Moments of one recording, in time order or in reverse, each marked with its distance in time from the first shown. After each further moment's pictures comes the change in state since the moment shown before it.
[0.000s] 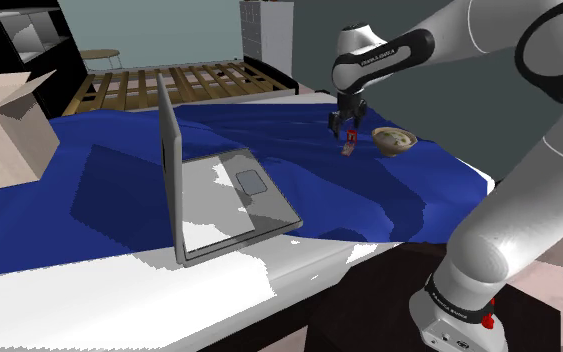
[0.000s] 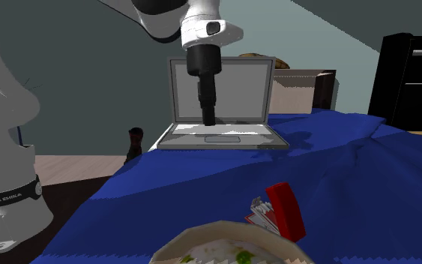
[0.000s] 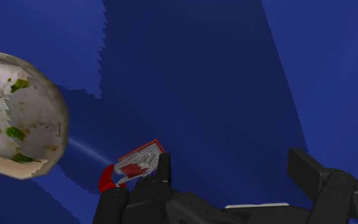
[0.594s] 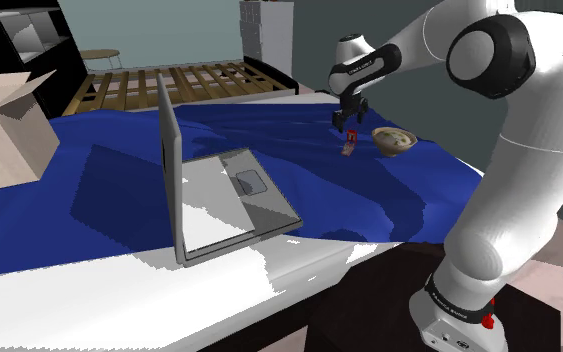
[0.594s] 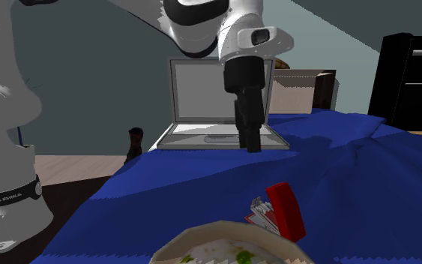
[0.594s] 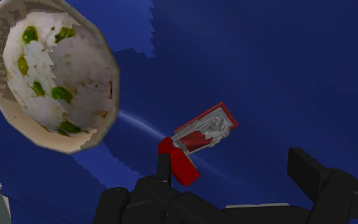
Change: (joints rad) arm -0.064 0.271 -0.063 0.236 -0.048 0.055 -0.013
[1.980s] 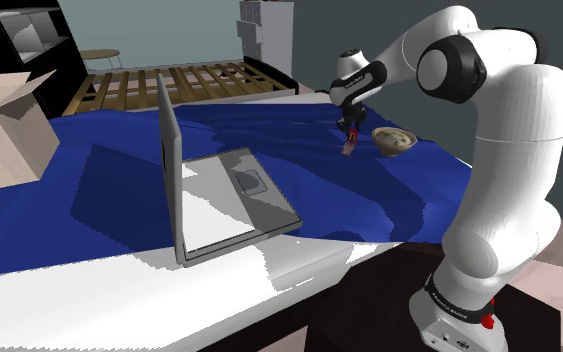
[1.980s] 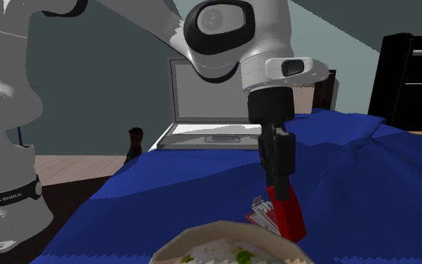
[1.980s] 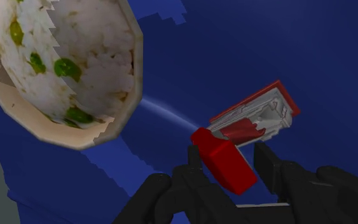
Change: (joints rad) arm -0.050 0.187 -0.032 0.118 -0.003 0.087 -0.013
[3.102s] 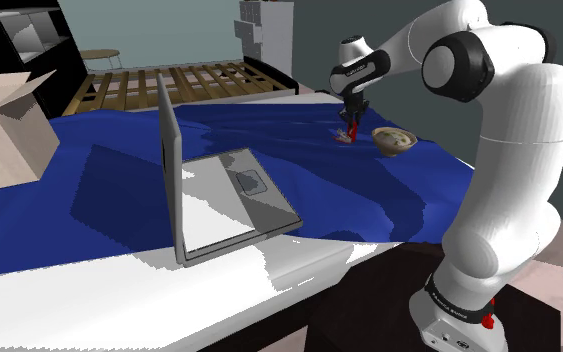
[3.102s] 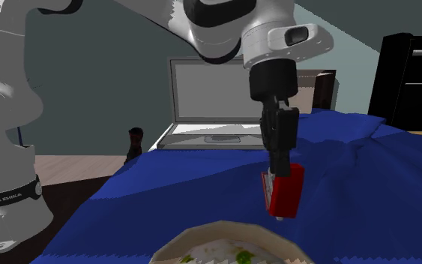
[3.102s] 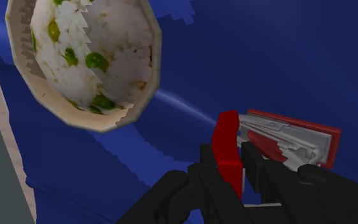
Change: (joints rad) arm 0.003 -0.035 0.002 0.057 0.008 -0.092 -0.025
